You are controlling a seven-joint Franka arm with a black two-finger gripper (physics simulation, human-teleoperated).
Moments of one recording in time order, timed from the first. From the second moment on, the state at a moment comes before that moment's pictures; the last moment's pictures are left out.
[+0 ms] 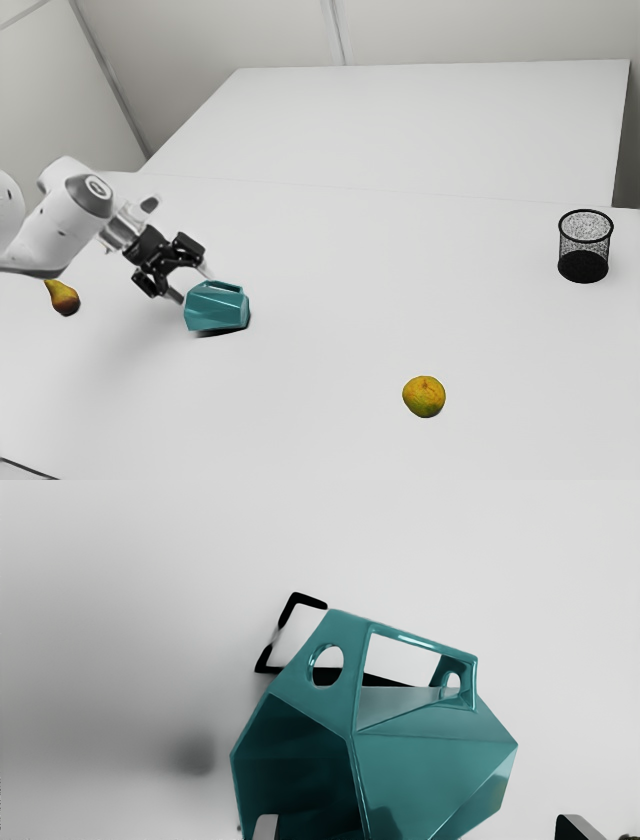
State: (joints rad) arm 0.03 0.15 0.35 -2.14 -0.67 1.99 0.37
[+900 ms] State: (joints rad) arm 0.10 0.22 0.35 -2.14 -0.86 1.82 0.53
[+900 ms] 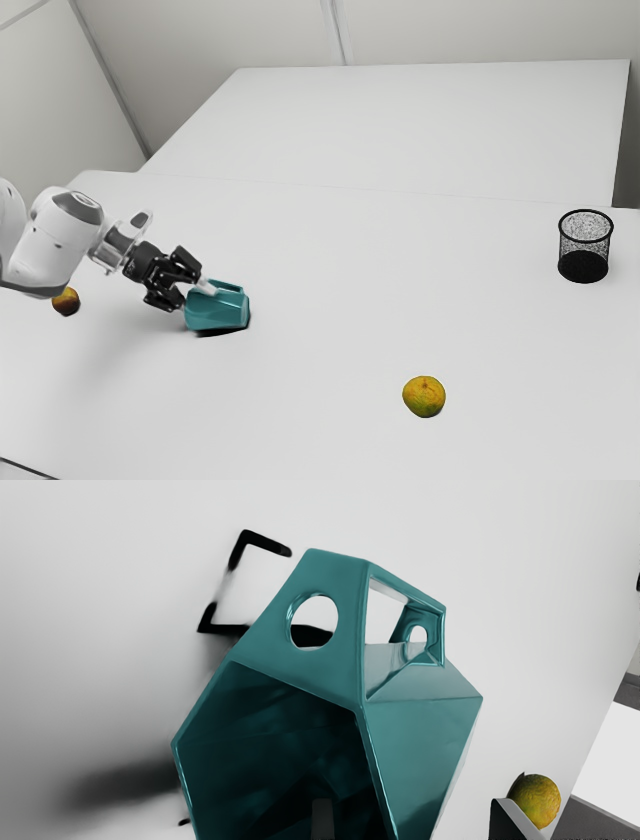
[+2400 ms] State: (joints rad) arm -0.22 0.02 0.37 -2.19 -0.37 2.20 0.43
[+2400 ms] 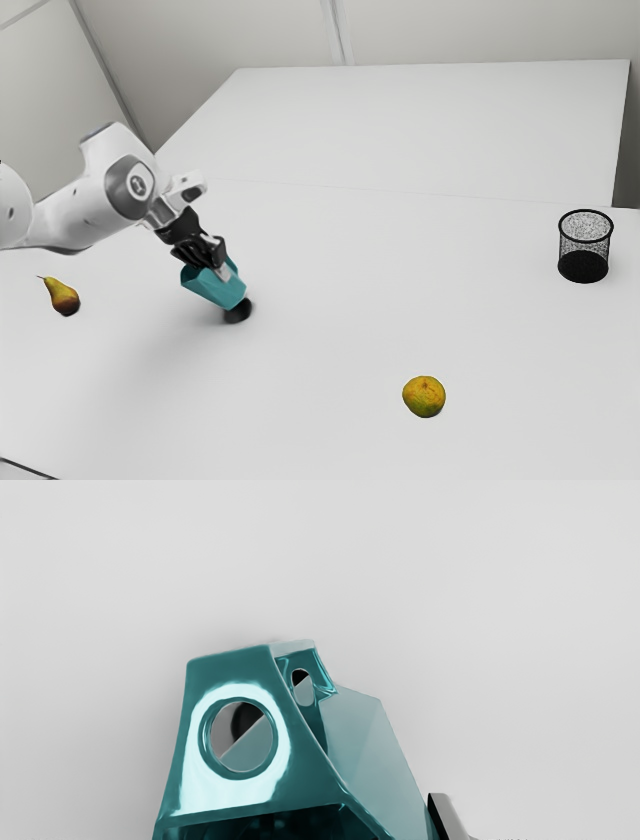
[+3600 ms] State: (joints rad) arm -0.26 0.08 0.39 -2.14 0.00 2.07 0.12
